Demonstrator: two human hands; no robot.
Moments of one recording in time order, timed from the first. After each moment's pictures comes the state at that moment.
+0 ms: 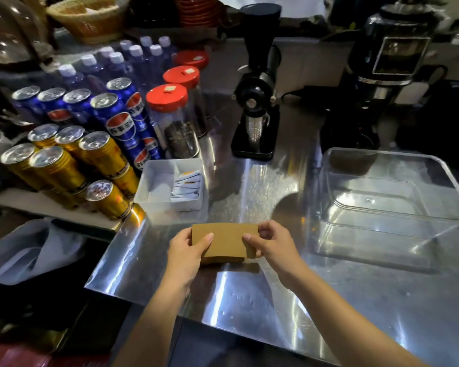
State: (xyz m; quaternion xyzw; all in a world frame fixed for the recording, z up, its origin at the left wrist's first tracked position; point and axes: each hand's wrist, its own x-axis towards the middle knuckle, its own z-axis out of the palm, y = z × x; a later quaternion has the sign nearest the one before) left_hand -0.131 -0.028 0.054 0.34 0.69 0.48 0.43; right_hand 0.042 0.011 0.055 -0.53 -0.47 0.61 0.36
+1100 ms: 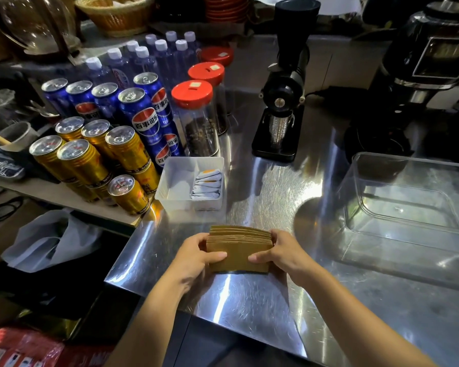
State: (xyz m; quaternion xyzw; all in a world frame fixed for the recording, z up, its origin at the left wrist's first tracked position) left_hand -0.173 -0.025 0.036 0.35 0.67 0.37 0.54; right_hand 0.024 0.029 0.042 -0.53 -0.51 0.65 0.20
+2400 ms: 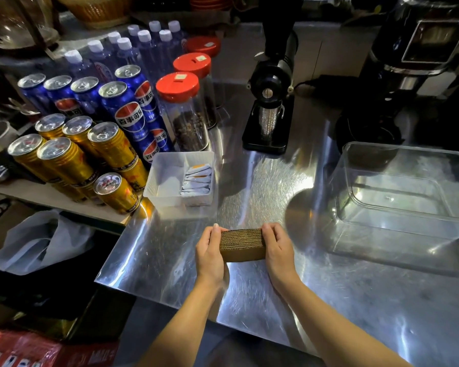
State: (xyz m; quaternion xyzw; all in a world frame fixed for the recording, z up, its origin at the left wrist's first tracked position) left_hand -0.103 -0.022 0.024 0.28 0.64 0.57 0.43; right_hand 0.012 0.007 0.007 -0.54 -0.49 0.50 0.47
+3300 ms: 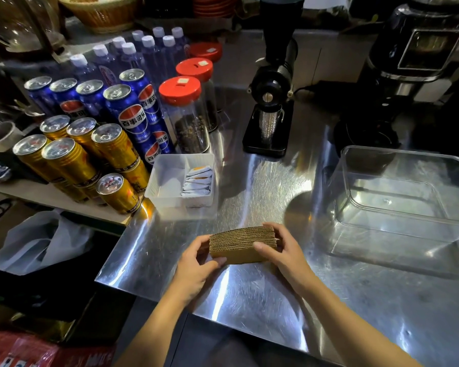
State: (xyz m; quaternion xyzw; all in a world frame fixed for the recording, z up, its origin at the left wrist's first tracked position) left_hand -0.156 -0.048 0.010 0.48 0.63 0.43 0.43; right_hand 0.050 0.007 0.011 -0.42 -0.55 0.61 0.38
